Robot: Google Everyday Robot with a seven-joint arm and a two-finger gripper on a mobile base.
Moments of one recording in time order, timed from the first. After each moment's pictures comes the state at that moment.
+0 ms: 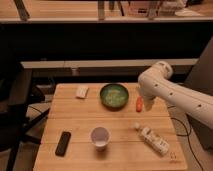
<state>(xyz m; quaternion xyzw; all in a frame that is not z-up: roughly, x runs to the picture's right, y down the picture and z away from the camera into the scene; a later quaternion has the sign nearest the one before) 0.207 0.042 0.760 -0.18 0.00 -0.18 0.97</state>
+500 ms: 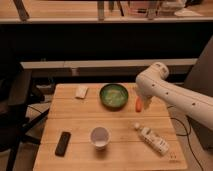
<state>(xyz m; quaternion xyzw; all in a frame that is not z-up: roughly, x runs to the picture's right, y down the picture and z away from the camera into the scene) 0.196 0.037 0.788 -0.17 -0.02 -0.21 0.96</state>
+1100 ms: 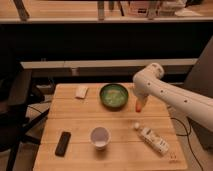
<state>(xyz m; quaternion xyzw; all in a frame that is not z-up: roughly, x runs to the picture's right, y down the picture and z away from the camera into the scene) 0.184 0.034 0.819 -0.17 -0.04 -0.25 0.95</state>
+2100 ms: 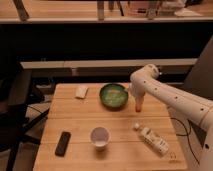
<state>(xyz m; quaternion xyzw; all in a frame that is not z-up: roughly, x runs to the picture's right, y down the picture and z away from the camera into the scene) 0.176 0.046 0.866 -0.19 -0.07 -0.28 0.94</state>
